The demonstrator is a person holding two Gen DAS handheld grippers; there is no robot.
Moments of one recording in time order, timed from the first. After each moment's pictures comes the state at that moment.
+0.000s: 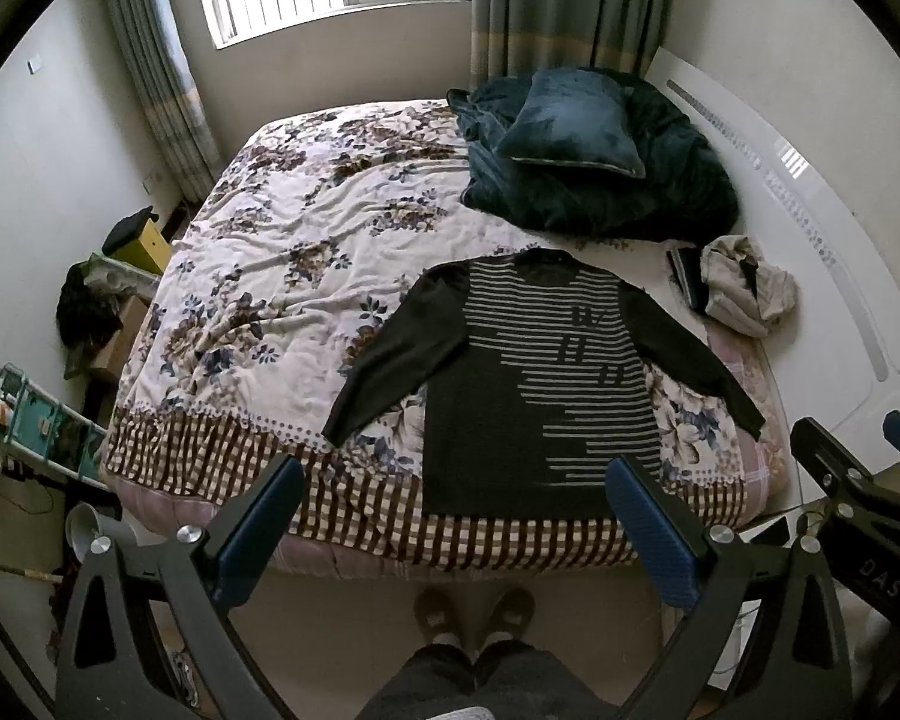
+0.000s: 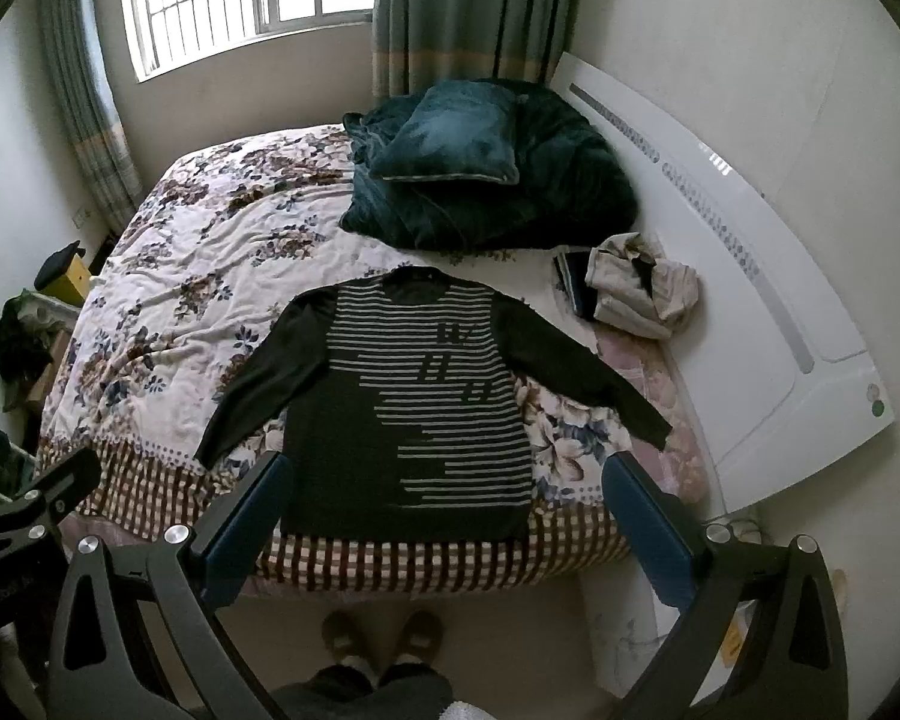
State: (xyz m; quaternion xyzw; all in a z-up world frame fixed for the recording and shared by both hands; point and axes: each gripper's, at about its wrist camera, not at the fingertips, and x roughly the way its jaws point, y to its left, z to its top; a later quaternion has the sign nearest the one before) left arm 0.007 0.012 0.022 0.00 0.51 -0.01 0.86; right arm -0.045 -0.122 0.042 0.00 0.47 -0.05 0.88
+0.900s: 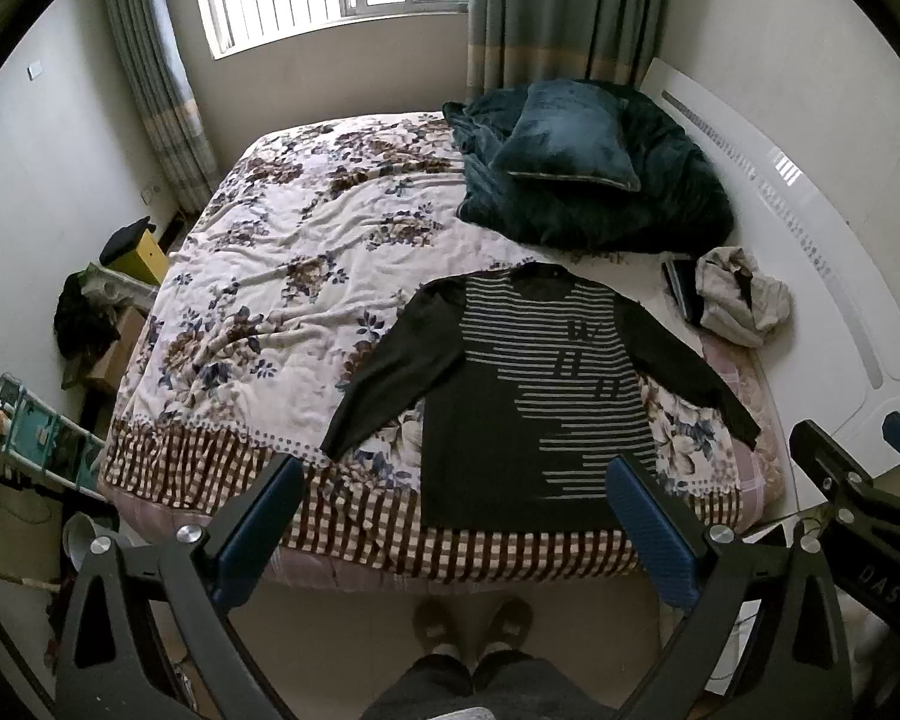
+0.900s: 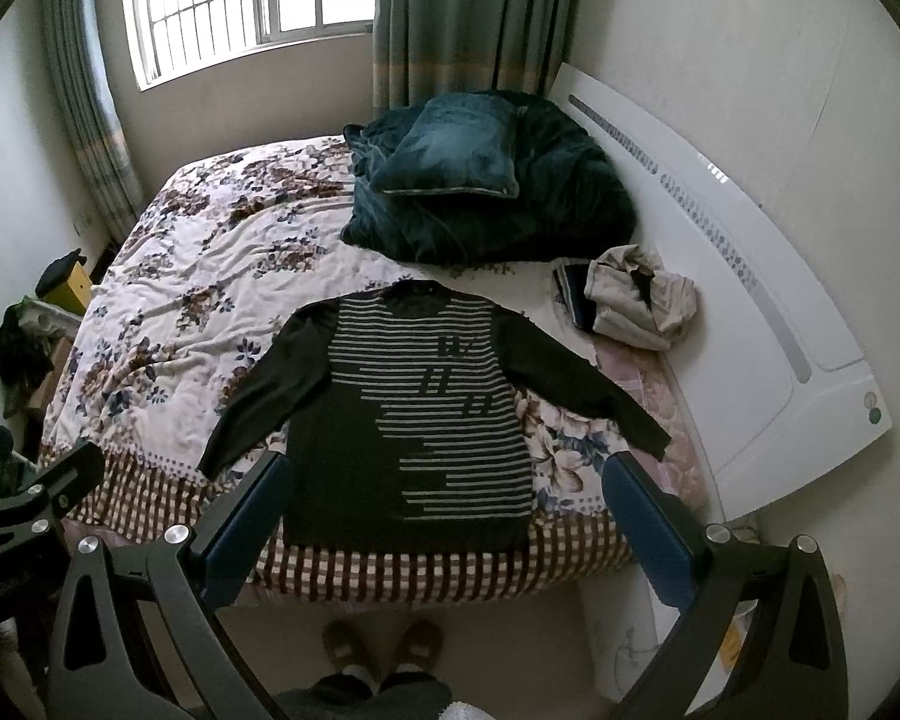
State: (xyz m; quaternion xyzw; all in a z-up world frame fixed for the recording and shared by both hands) left arm 0.013 -0.005 0.028 0.01 0.49 -0.01 0.87; right arm -0.044 -0.122 0.056 -0.01 0.45 -0.05 0.89
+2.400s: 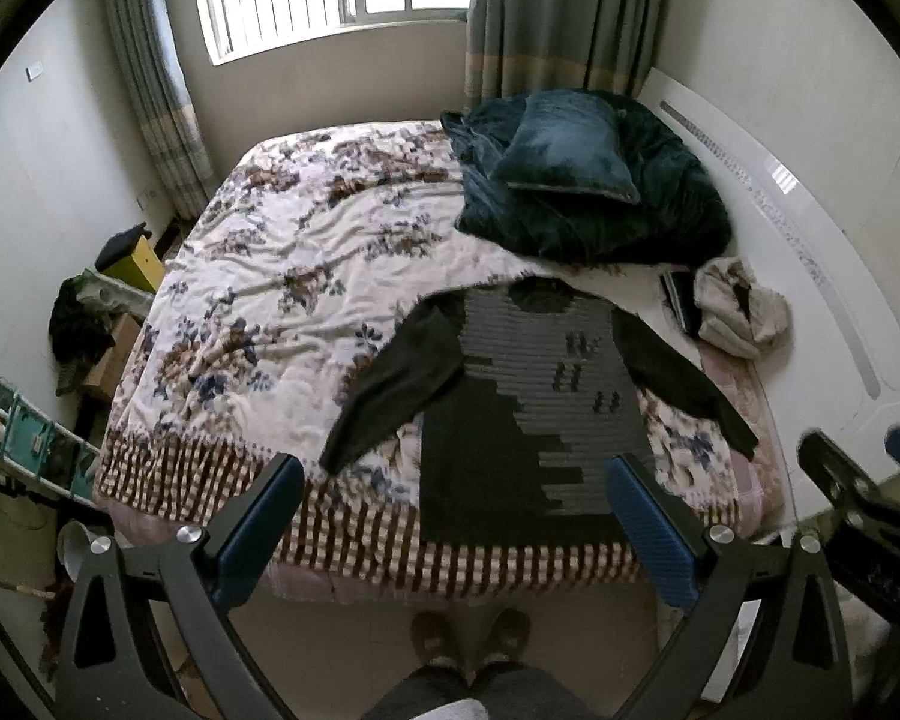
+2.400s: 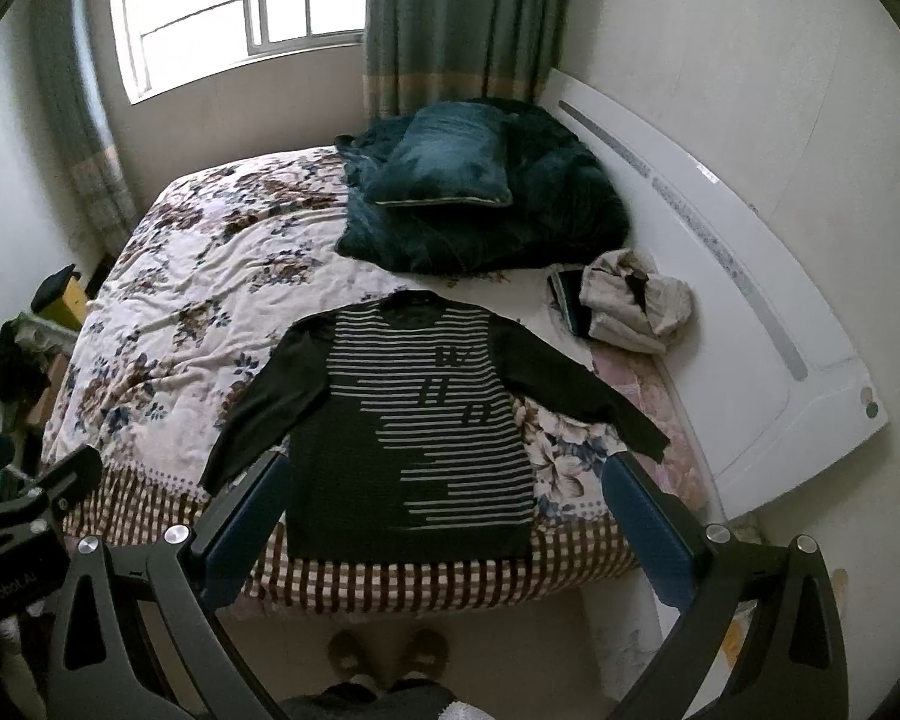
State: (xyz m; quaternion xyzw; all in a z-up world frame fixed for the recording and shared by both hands) left arm 0.054 -0.014 0.026 0.01 0.48 -0.01 0.88; right arm -0.040 -0.126 0.062 0.01 0.45 -0.06 0.89
